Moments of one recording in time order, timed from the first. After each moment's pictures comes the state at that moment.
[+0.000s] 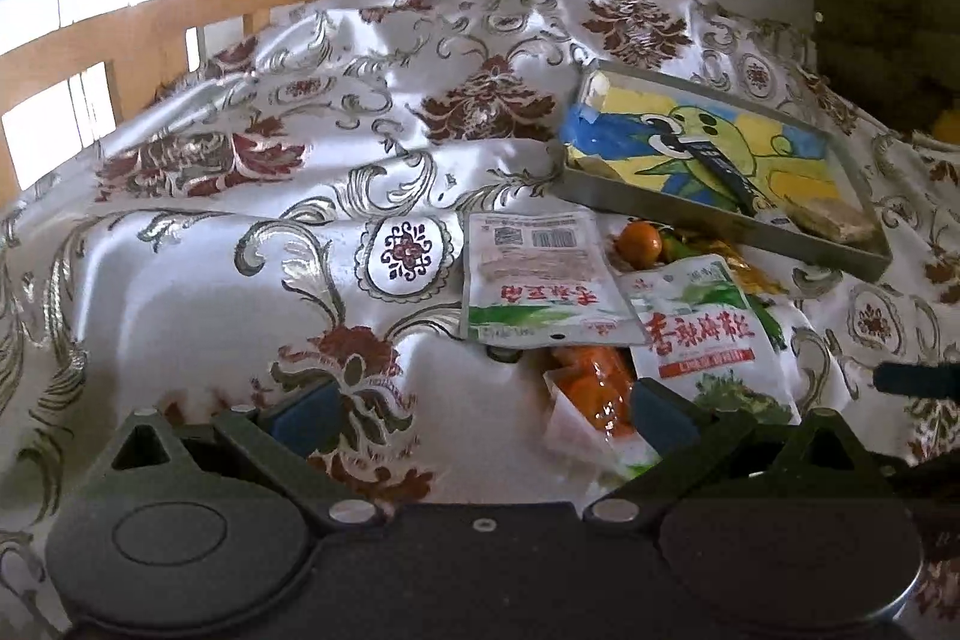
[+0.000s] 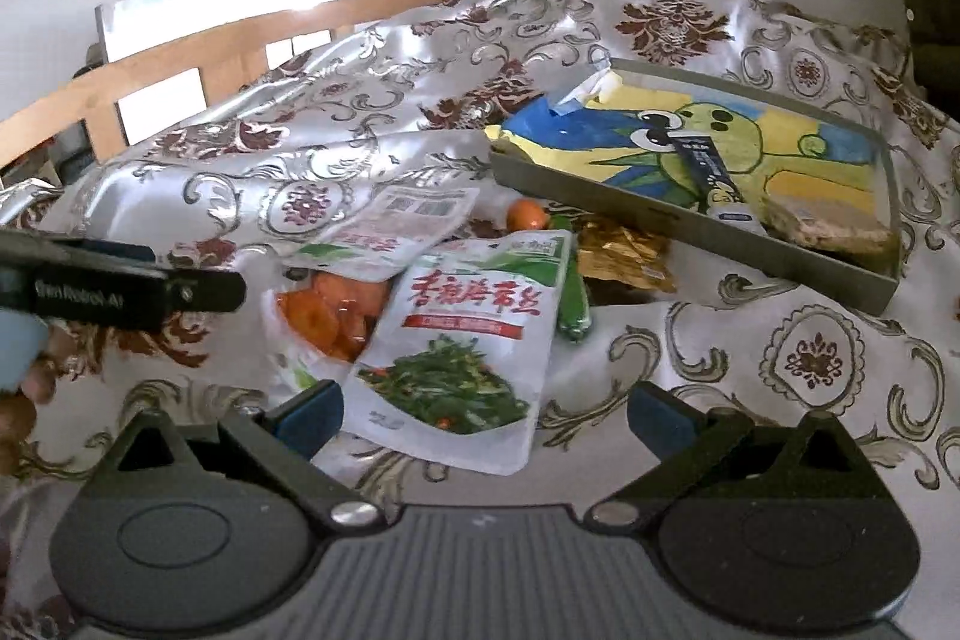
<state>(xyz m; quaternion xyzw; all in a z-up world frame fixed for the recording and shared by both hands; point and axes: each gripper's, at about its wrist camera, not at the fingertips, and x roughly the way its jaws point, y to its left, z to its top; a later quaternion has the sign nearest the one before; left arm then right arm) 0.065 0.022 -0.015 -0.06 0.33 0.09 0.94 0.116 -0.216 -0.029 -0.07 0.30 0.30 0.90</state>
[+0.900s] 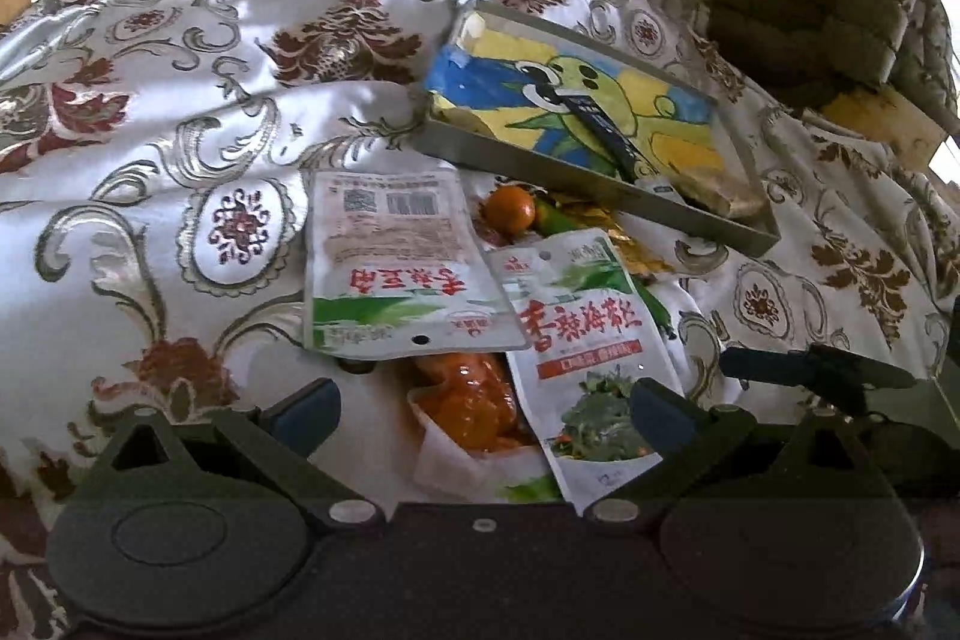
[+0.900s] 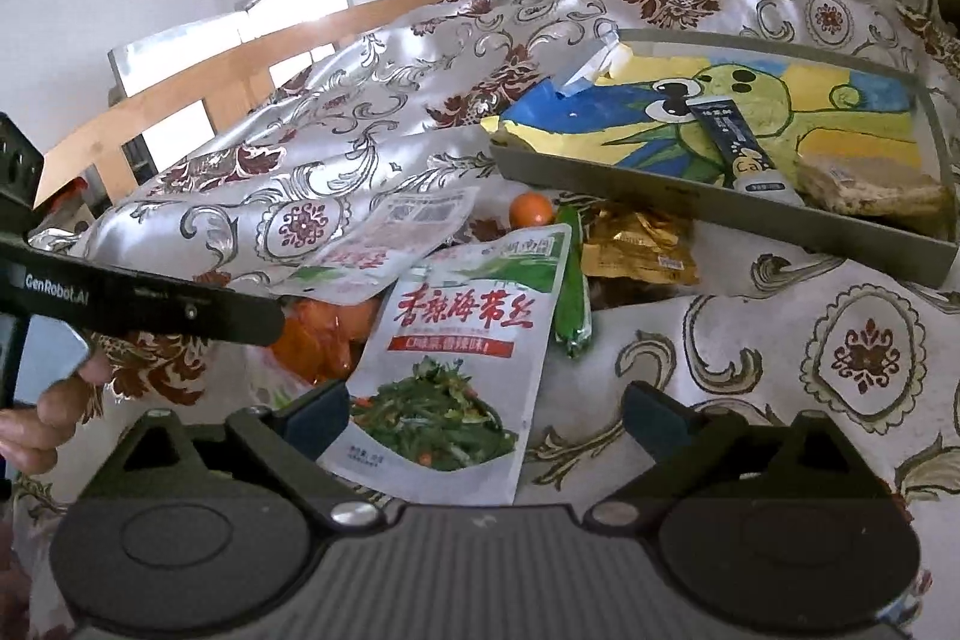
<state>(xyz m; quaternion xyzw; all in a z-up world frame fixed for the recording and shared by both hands) 0.113 0.026 -0.028 -0.12 0.37 -0.08 0.92 0.155 -0.225 -0.044 -0.01 0.33 0.35 0.88</state>
